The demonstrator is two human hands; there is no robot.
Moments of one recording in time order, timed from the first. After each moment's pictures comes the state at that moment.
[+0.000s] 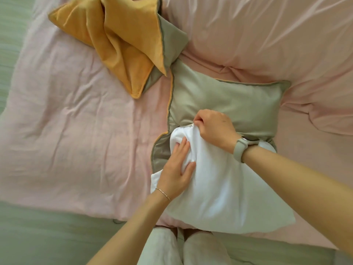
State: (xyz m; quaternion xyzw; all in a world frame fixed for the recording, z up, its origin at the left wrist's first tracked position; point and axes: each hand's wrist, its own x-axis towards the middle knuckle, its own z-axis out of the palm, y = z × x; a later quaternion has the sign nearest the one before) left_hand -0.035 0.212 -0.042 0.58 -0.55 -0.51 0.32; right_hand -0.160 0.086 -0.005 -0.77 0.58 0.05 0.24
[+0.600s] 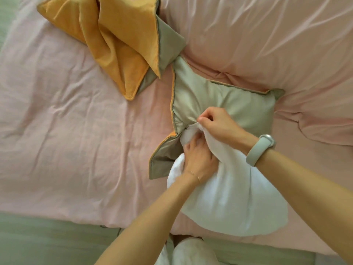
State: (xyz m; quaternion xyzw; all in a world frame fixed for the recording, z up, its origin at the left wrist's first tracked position) left_hand -0.107 0.149 -0.038 0.62 -0.63 -0.45 0.13; right_hand -0.170 0.067 0.016 -0.61 0.65 -0.06 0.44
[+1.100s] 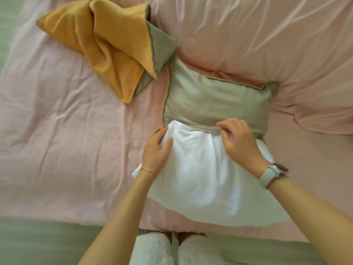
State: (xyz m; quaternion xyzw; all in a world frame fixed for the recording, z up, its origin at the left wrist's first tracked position) left_hand -0.017 0.157 -0.044 0.68 -0.45 -0.51 0.30; right_hand -0.236 0.128 -0.004 -0.73 0.63 -0.14 0.22
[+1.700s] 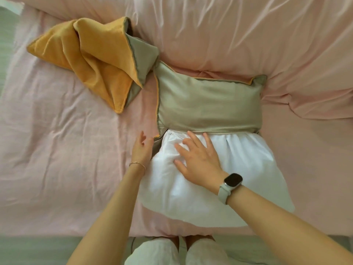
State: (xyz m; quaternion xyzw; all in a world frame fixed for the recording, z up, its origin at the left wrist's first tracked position) left_hand -0.005 0.135 -0.076 0.75 -0.30 -0.53 0.26; right_hand -0.166 0.168 -0.010 -0.79 0.58 0.08 0.20
